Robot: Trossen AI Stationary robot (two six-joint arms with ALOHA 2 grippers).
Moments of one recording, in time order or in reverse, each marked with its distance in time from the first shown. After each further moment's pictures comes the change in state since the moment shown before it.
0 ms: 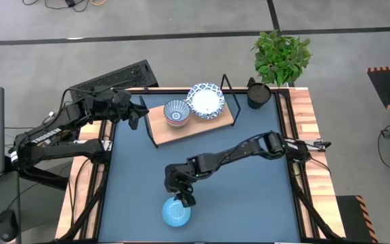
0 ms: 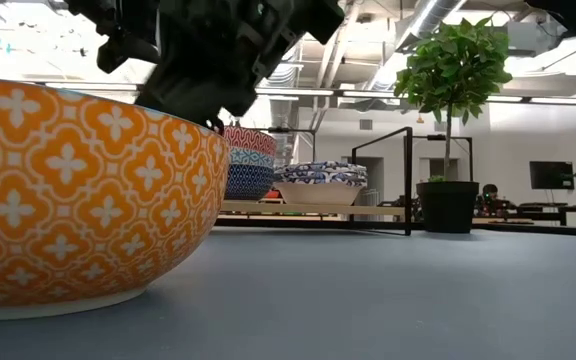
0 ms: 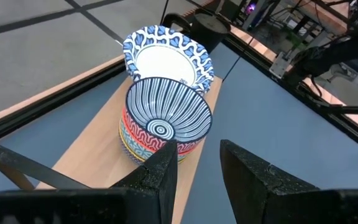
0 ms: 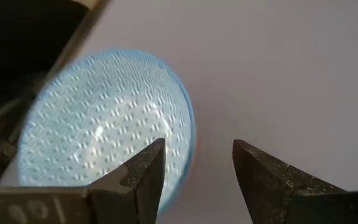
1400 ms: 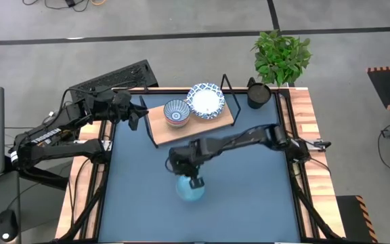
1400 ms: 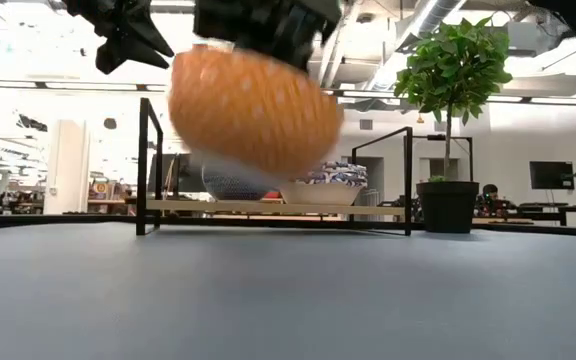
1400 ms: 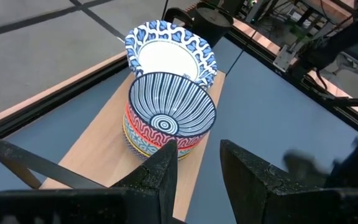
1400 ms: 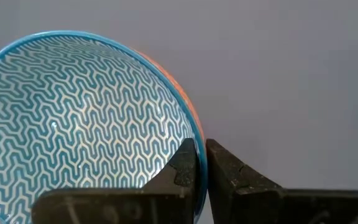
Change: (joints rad) left arm 0.000 0.000 0.000 -0.022 -0.003 0.025; right arm -0.097 -0.088 0.084 -0.444 0.127 -0.119
